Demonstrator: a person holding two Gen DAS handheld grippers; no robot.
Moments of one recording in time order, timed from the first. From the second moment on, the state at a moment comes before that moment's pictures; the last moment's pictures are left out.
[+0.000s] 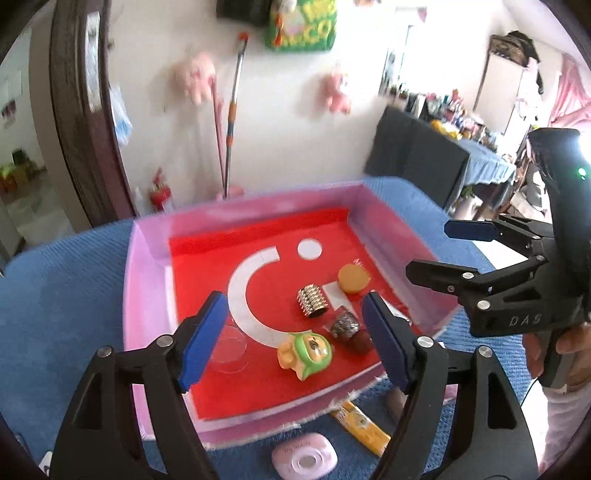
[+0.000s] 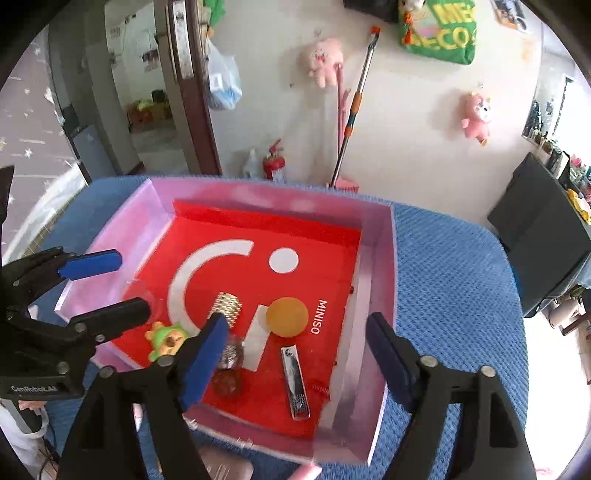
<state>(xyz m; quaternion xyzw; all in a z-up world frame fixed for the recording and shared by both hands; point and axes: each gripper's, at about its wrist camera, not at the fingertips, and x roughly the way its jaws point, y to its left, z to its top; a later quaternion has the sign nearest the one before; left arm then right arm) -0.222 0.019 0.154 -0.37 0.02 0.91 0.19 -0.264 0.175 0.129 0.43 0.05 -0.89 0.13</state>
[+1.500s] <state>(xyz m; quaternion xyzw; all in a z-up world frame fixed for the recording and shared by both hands) -0.025 -0.016 0.083 -0.29 -0.05 0.95 0.12 0.004 0.184 0.089 0.22 0.00 -0.97 0.08</state>
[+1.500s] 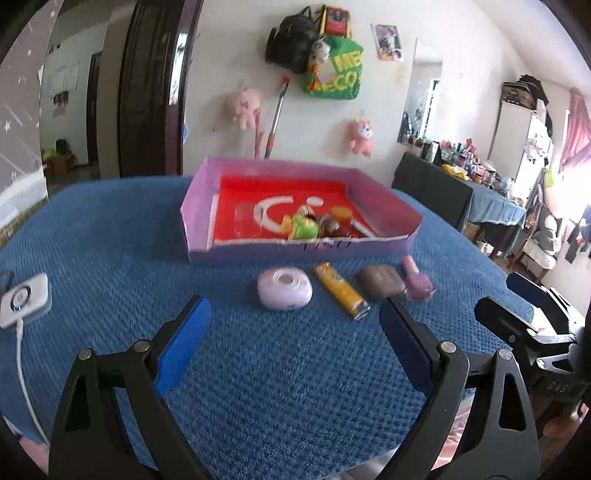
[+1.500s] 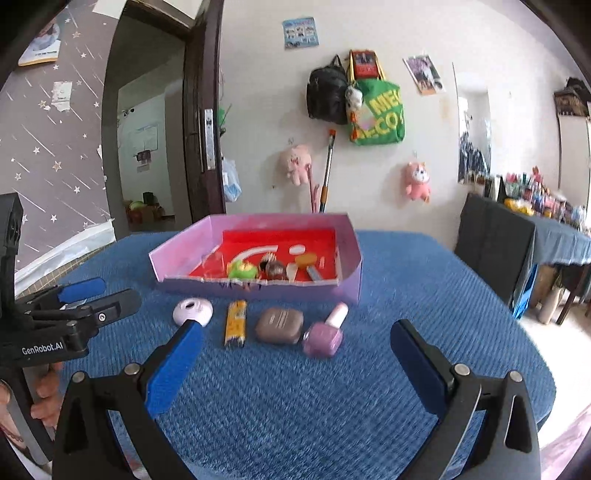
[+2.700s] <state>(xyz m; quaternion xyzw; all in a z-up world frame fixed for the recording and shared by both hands) -0.099 -0.006 0.060 -0.39 -0.03 0.92 0.09 -0.069 0.193 0.052 0.32 -0.04 -0.94 0.04</state>
